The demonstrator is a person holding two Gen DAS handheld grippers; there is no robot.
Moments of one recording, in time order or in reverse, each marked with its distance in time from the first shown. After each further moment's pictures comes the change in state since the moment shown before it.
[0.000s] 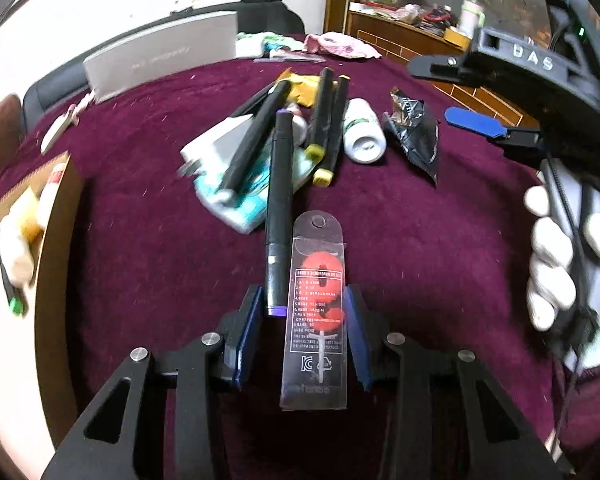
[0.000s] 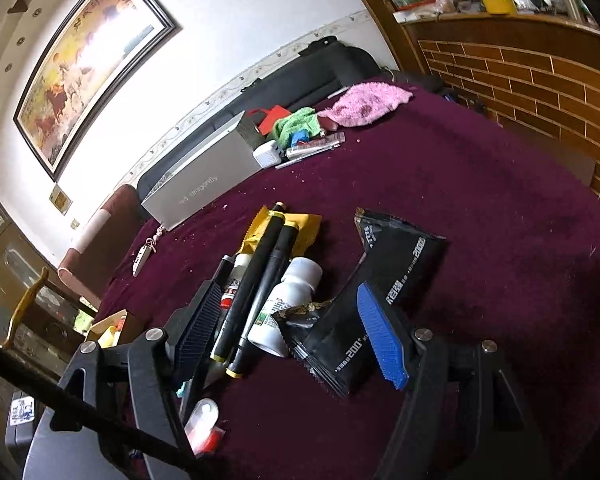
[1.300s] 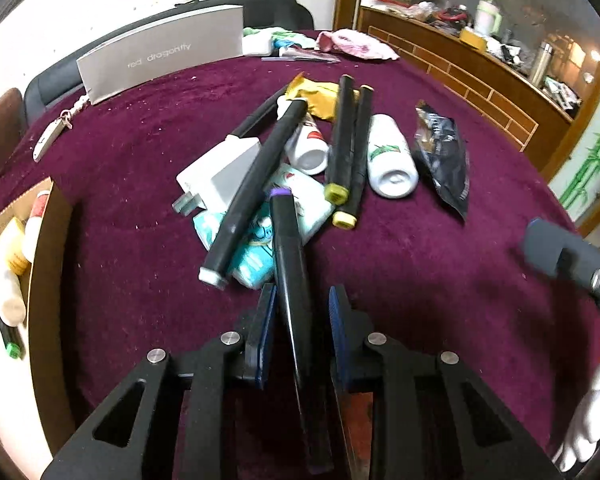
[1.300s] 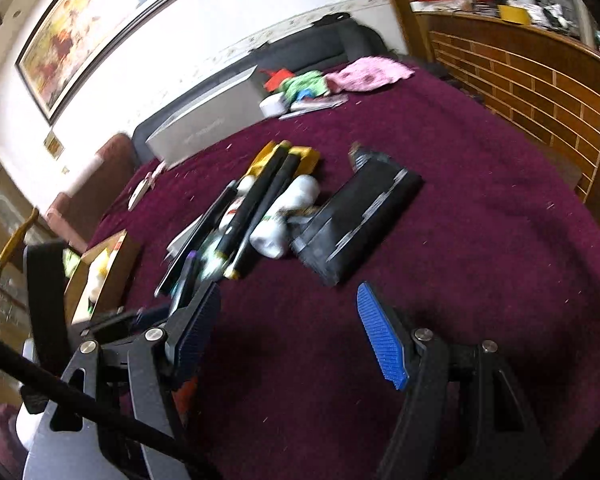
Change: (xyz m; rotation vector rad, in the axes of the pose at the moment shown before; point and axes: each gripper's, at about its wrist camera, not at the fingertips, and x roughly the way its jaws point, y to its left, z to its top) left arm 0.029 0.004 0.040 -0.026 0.018 0.021; right arm -0.037 0.028 -0.050 -0.161 0.151 -0.053
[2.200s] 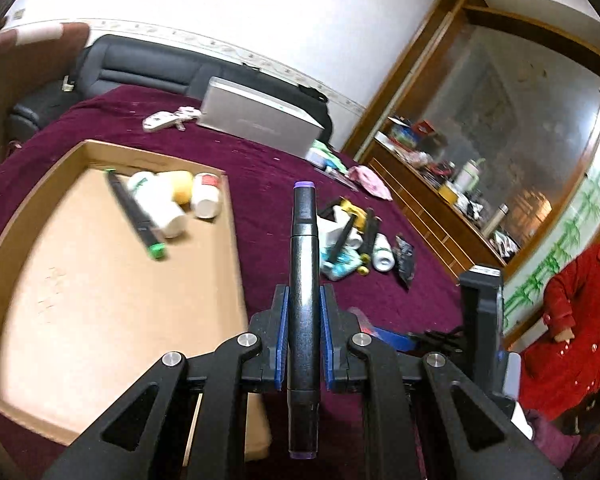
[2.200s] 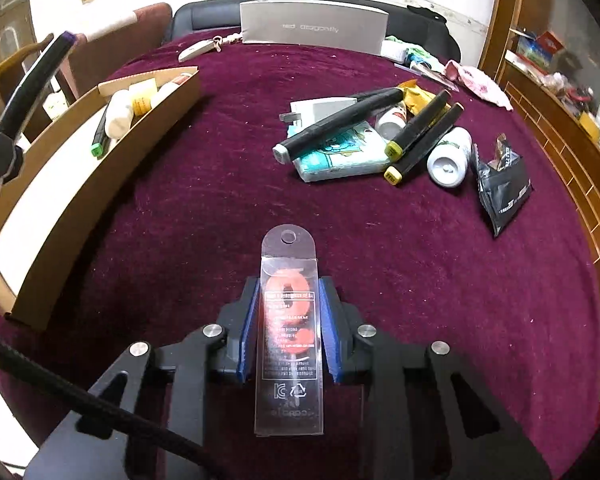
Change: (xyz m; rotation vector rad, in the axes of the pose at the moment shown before) left arm -0.148 0.146 -0.106 -0.364 -0.394 -0.224; right arm 0.056 0.127 -0.073 -0.411 0.200 -0.170
